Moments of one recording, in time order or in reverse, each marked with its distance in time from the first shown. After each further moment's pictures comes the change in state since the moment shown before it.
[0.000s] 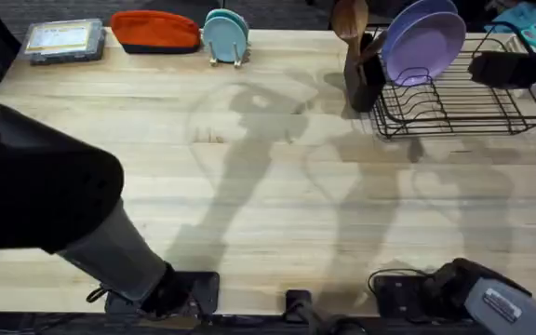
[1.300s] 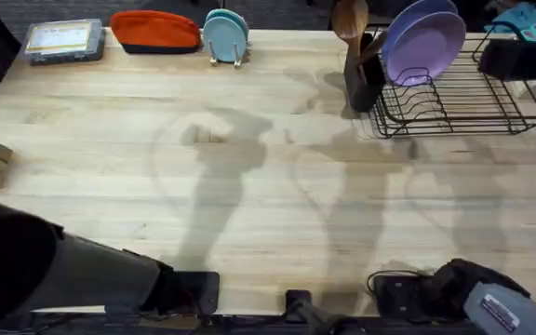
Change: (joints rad) left arm 0.106 -0.204 -0.118 -0.298 -0.137 0.018; right arm 0.085 -0.091 0.000 0.042 0.188 0.045
